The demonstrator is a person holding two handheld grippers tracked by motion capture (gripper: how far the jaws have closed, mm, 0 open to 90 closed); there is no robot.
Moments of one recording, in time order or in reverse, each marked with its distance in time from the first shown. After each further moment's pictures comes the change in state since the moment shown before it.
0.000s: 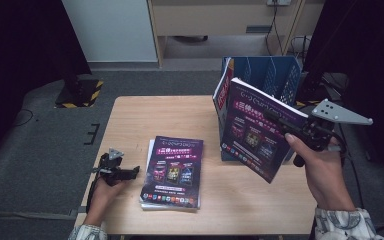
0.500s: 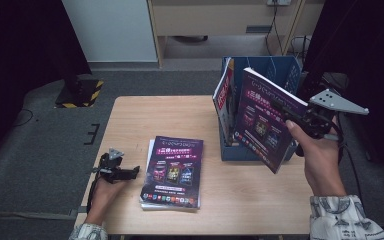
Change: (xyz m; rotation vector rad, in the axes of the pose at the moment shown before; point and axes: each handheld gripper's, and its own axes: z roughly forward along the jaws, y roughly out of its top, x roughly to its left) left arm 0.000 0.000 0.000 0.000 0.004 -0.002; right arm -0.023 0.003 0.014 0.021 -0.173 0.007
